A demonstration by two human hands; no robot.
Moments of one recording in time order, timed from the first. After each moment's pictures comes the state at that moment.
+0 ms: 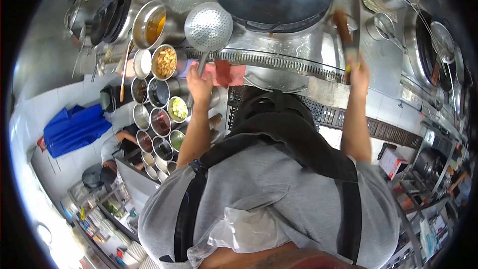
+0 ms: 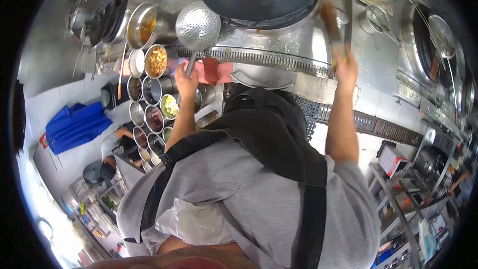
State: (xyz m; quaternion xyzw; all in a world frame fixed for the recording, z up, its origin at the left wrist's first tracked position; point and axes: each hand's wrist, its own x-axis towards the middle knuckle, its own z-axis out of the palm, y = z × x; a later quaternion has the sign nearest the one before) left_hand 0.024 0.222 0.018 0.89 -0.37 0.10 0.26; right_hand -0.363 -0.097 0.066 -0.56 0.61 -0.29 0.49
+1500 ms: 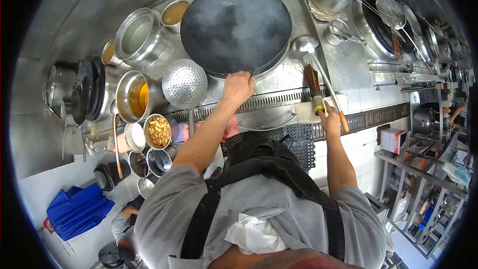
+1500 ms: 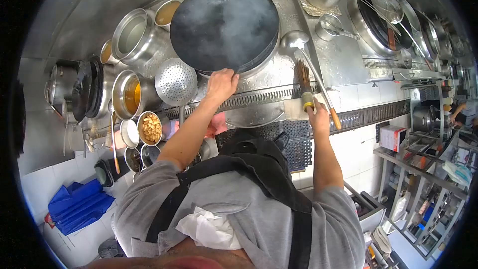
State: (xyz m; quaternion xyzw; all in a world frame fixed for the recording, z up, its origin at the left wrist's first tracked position) left_hand -0.021 0.008 0.082 0.69 -0.69 -0.12 0.19; right_hand -0.390 0.021 0.027 -0.71 0.67 -0.15 0.19
